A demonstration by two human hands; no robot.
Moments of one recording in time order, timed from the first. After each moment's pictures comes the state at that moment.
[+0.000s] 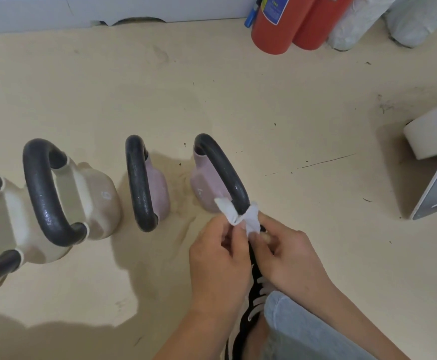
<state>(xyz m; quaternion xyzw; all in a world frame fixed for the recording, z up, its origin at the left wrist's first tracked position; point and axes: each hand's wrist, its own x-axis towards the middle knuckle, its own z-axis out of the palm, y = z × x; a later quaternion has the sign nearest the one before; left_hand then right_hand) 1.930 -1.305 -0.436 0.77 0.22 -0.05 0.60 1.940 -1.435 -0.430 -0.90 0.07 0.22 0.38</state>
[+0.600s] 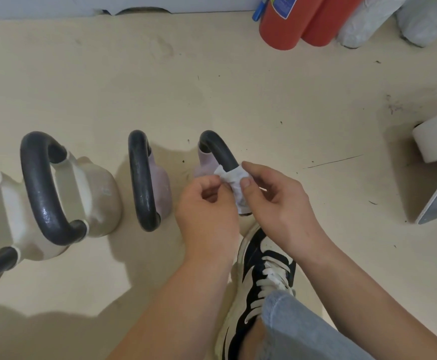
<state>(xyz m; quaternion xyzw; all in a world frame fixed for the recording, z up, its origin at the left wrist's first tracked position) 1.993 -1.294 -0.433 0.65 0.34 0.00 0.68 2.007 -1.405 -0.416 -0.84 0.11 0.14 0.51</state>
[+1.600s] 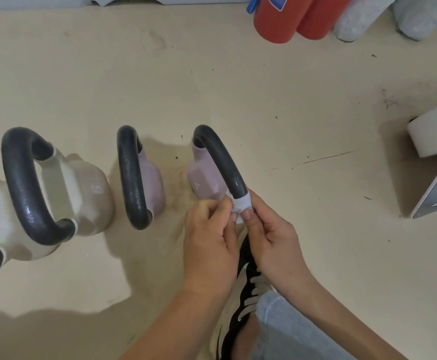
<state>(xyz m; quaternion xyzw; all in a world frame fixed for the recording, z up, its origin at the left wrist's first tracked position) 1.941 -1.299 -0.483 0.87 0.08 0.00 0.48 1.949 -1.422 -0.462 -0.85 0.08 0.11 0.51</state>
